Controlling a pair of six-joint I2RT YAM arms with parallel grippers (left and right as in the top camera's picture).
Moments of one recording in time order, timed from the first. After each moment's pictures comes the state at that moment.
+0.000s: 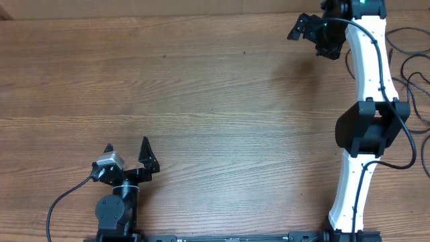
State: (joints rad) left arm -0.05 0.01 0.01 -0.07 -0.11 -0.32; right arm -0.03 2.40 2.48 -1.32 -0.28 0.36
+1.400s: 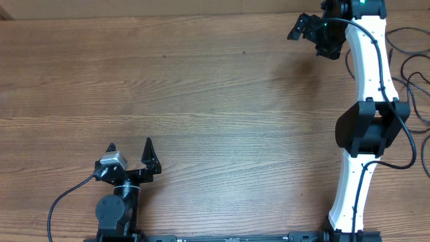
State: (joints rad) left arm -0.05 0.01 0.01 -0.07 -0.08 -0.28; right arm -0.03 2.40 2.48 -1.32 -0.28 0.36
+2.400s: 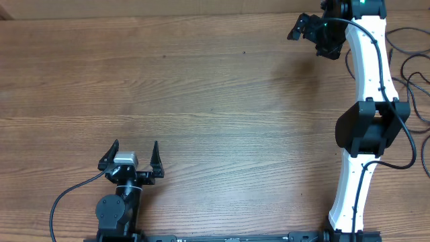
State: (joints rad) left arm -0.05 0.01 0.01 -0.08 0.00 -0.05; right arm -0.03 2.40 2.48 -1.32 -0.28 0.36
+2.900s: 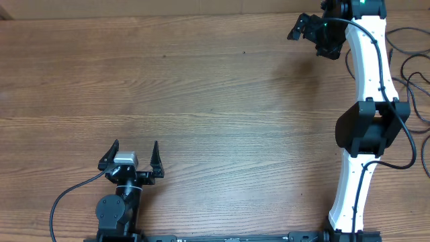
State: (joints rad) left arm -0.05 0.01 0.01 -0.08 0.00 -0.05; right arm -0.03 2.40 2.48 -1.32 -0.28 0.36
